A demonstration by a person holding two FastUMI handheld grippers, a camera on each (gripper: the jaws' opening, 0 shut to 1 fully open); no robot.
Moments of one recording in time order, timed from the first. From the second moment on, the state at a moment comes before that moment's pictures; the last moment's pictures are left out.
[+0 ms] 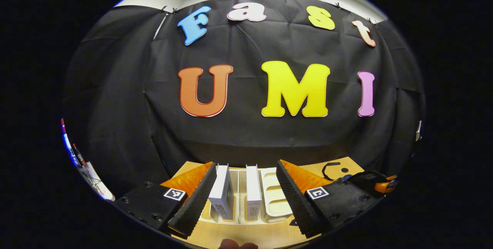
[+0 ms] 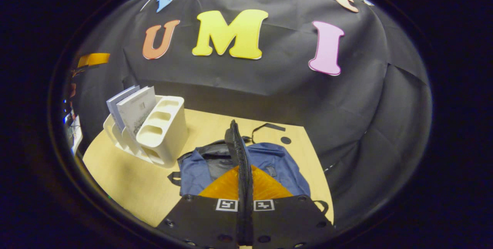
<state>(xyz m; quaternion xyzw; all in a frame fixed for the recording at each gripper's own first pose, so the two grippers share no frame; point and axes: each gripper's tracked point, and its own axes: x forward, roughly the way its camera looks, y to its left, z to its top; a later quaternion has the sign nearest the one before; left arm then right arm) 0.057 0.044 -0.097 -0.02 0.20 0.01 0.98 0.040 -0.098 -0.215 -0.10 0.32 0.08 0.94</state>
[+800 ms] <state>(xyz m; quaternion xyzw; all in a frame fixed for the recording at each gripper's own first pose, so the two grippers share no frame) 0.113 0.039 -0.244 -0.02 0.59 -0.06 0.80 0.092 -0.206 -0.213 -0.01 0.35 0.05 0.94</state>
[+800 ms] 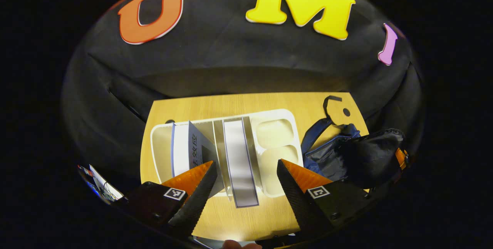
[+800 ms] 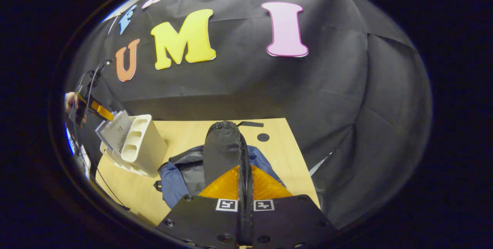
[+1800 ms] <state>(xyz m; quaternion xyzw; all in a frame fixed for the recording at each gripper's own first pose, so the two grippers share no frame) 0.094 0.046 -0.315 -0.03 0.72 0.00 0.69 0.093 -0.218 -0.218 -0.02 0.33 0.05 0.94</state>
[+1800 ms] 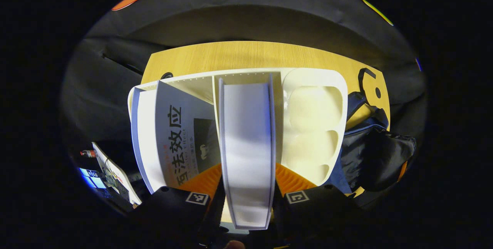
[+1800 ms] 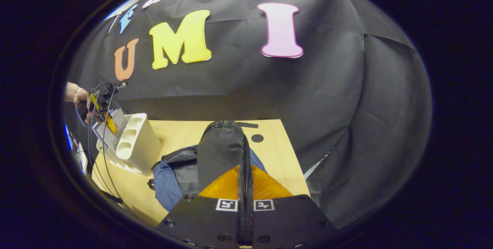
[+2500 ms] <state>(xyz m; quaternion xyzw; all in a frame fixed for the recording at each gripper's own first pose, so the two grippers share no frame) 0.011 0.056 -0.176 -0.10 0.69 0.00 0.72 0.092 -0.202 -0.221 -0.03 0.33 0.06 0.94</state>
